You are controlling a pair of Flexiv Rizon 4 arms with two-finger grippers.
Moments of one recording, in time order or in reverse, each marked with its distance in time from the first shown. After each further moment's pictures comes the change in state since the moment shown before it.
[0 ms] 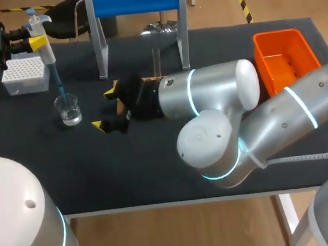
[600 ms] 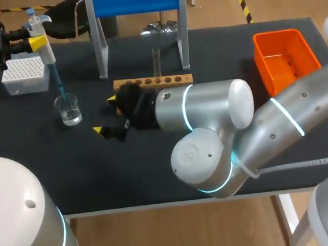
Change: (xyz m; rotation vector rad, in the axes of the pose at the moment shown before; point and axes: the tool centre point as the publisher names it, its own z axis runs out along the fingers) left arm 0.000 0.000 0.000 0.000 0.000 0.000; right arm -0.004 -0.025 0.017 0.006 -0.079 0.007
